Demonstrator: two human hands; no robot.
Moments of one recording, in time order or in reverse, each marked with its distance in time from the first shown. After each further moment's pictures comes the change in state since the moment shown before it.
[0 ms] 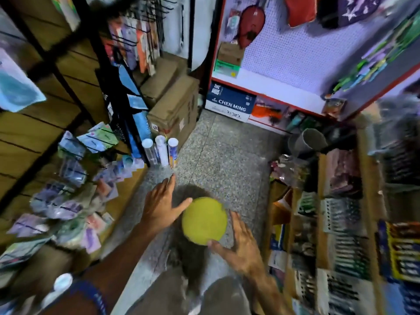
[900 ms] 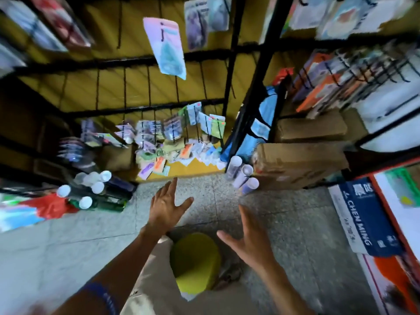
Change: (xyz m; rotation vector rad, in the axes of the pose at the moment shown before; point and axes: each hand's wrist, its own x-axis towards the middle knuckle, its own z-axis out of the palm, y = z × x) left_hand 0.121 0.003 0.023 -0.286 0.475 -1.045; right_hand 0.382 -0.103 -0.095 -0.510 -0.669 -0.753
